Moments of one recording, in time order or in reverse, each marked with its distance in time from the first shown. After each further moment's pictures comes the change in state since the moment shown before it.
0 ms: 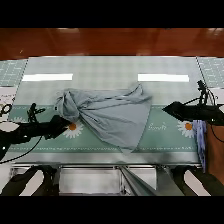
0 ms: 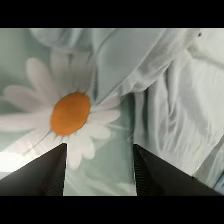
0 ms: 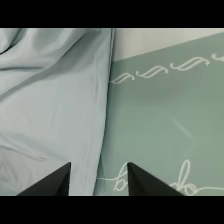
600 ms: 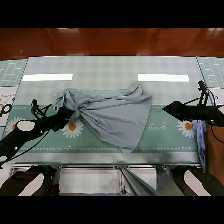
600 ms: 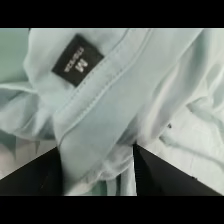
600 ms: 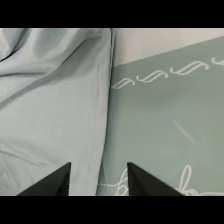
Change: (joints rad) left arm -0.285 -0.057 -0.011 -0.107 0.511 -0.187; right arm 0.000 0.005 -0.011 0.017 -0.028 -0.003
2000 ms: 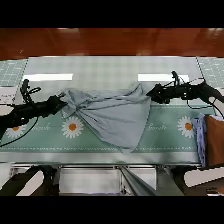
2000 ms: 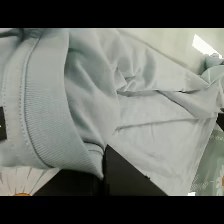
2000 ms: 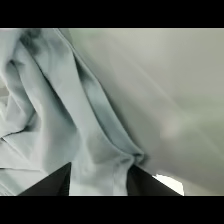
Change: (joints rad) left arm 0.232 -0.023 0.237 0.005 -0.404 0.367; right arm 0.126 -0.747 0.484 0.194 0.003 -0.057
